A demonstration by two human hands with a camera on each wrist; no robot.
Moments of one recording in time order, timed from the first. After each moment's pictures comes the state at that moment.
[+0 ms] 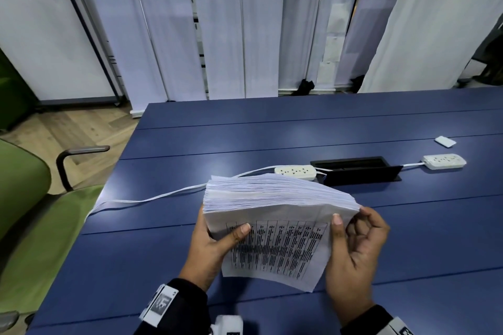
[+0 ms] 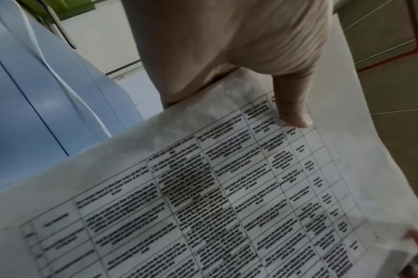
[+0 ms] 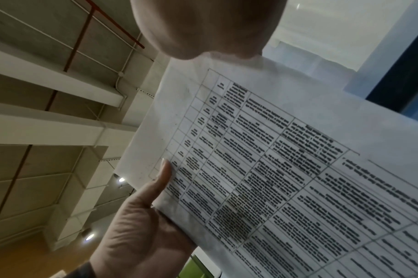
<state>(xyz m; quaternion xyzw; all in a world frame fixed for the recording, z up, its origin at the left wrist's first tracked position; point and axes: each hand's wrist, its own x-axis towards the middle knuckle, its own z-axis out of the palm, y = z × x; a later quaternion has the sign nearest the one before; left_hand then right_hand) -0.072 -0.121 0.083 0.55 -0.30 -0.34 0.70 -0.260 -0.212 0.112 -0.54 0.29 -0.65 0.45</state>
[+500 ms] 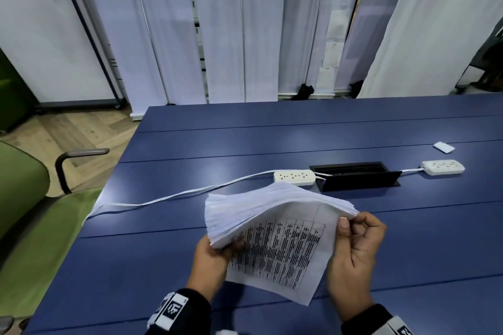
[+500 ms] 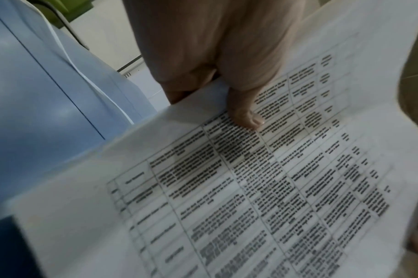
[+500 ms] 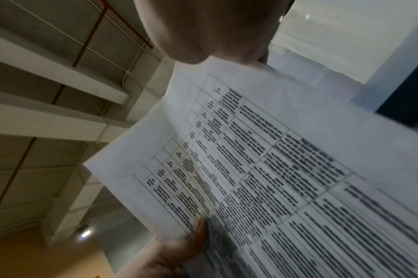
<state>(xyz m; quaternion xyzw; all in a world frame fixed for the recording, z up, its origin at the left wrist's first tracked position) -0.078 -0.122 0.053 0.64 -0.27 -0.34 0.64 -0.260 -0.224 0.106 -0.57 0.31 -0.63 0.43</state>
